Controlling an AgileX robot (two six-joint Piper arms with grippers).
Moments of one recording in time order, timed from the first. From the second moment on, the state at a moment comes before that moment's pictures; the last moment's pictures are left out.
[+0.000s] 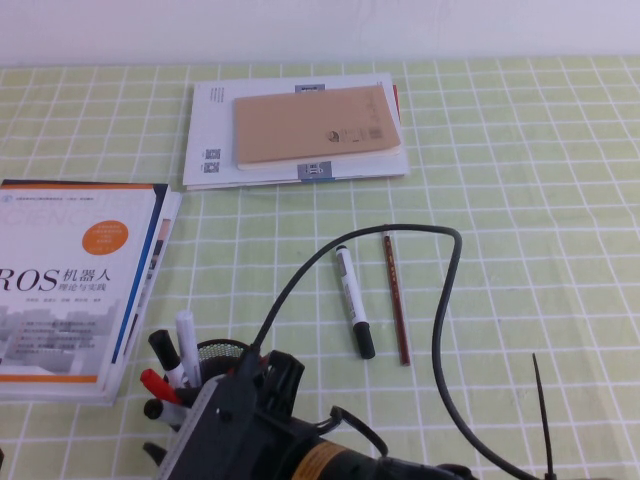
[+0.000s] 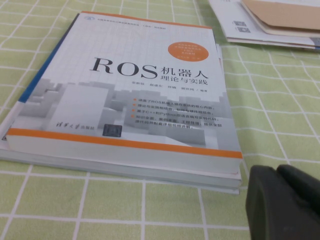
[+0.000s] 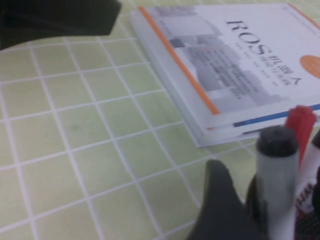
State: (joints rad) right arm 1.28 1.74 -0.89 0.46 -0.45 -0.58; left arm -0.05 -0.01 0.03 -0.17 0.38 0.07
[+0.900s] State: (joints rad) right arm 1.28 1.81 -0.95 0.60 -0.51 -0.73; left arm -0.05 -0.01 0.03 -0.17 0.38 0.07
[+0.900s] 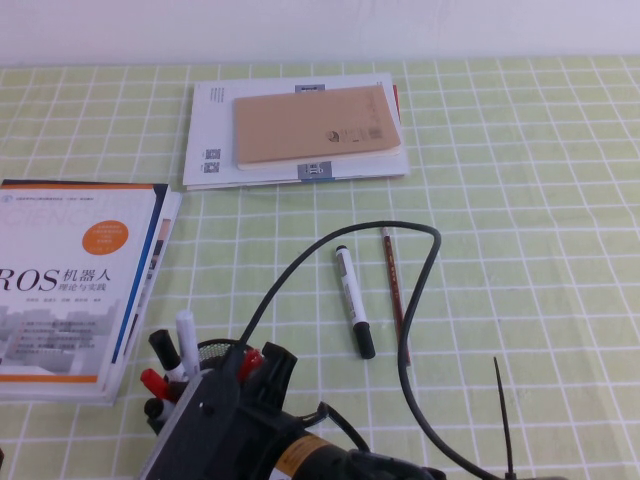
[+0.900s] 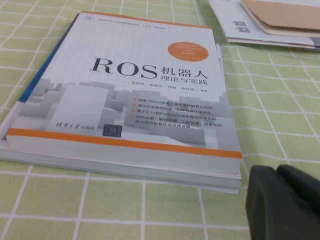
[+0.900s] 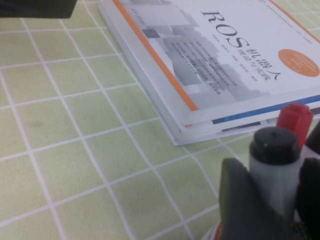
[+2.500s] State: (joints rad) right arm 1.28 1.58 -0.95 0.72 -0.47 -0.88; left arm -0.05 -0.01 0.03 -0.17 0.38 0.07
